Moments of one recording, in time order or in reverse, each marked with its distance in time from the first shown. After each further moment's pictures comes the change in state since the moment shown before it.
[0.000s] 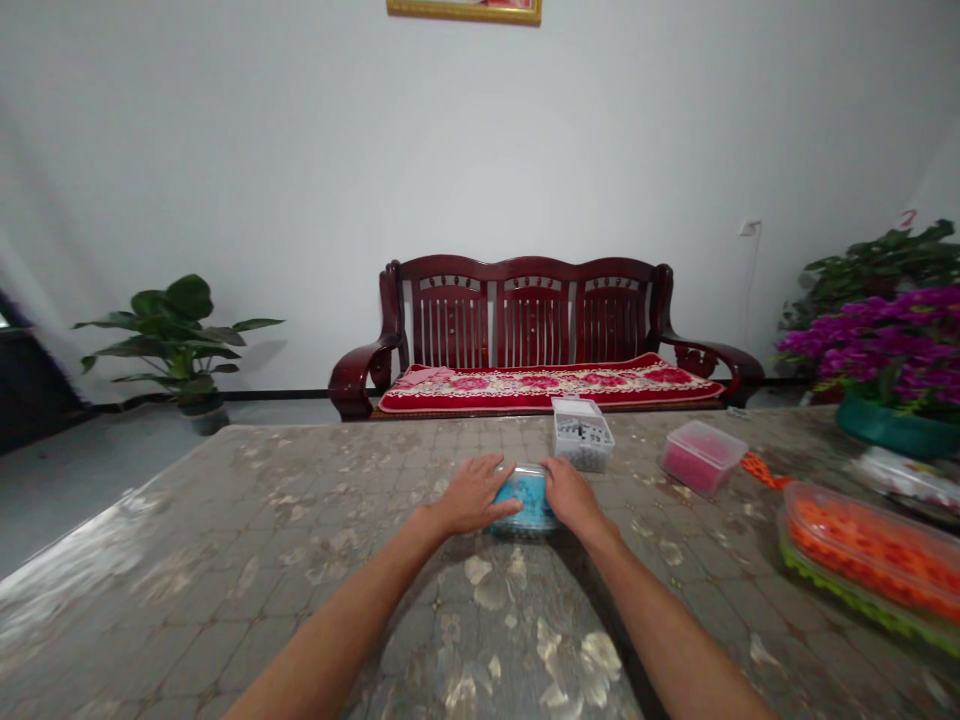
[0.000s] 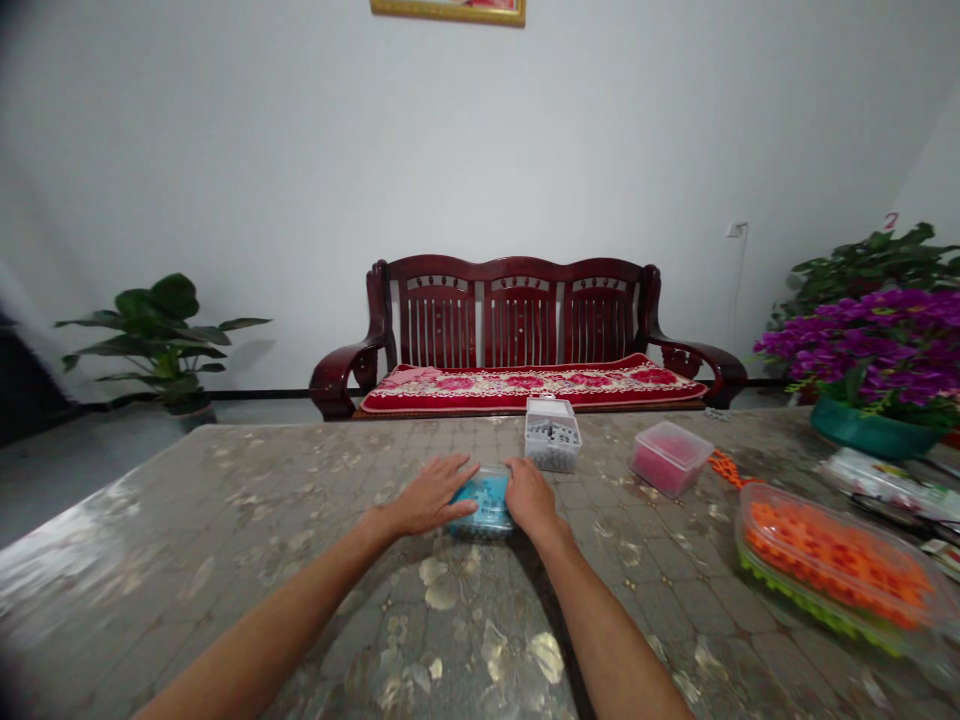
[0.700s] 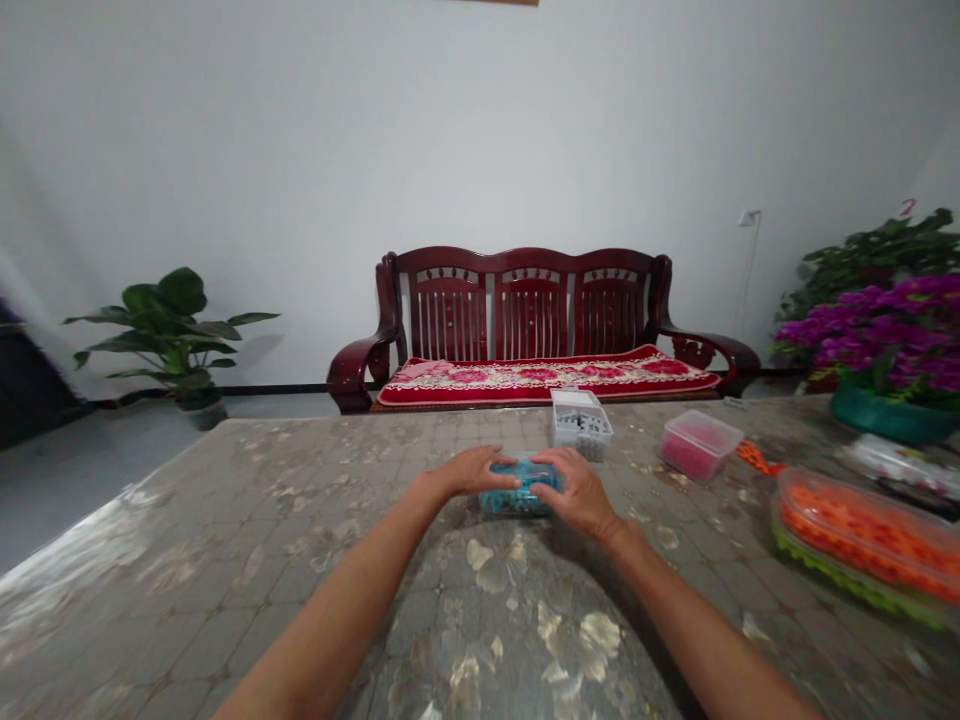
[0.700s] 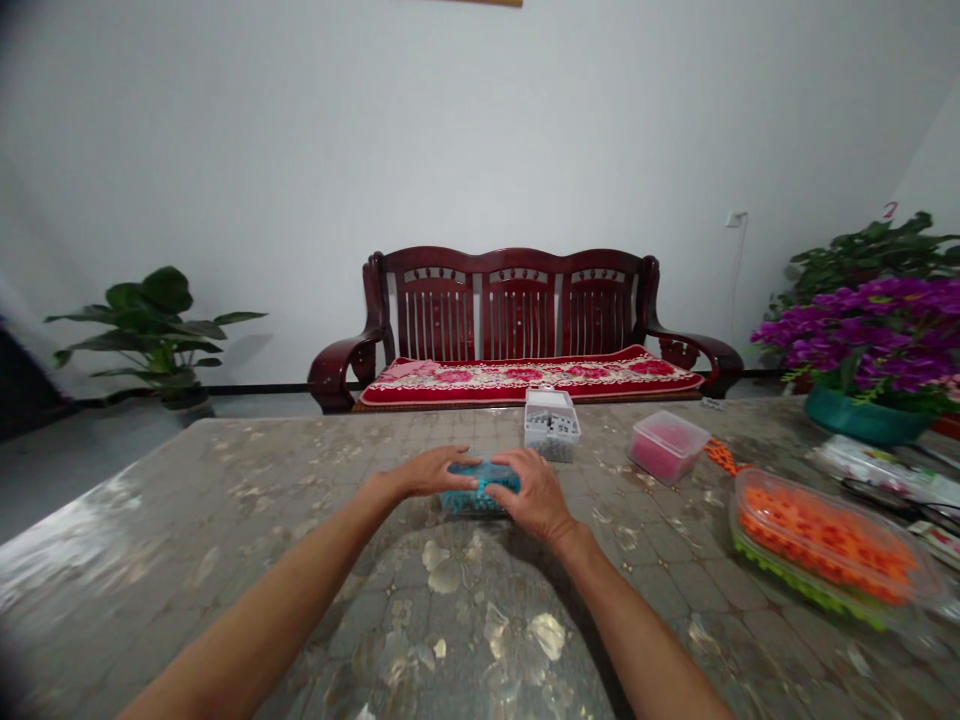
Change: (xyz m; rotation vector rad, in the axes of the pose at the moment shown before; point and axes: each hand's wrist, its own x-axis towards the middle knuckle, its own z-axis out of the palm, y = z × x) left_hand 0.023 -0.005 -0.024 -0.167 -0.128 -0.075; right_hand -0.030 -0.013 -0.041 0.188 0.061 -0.382
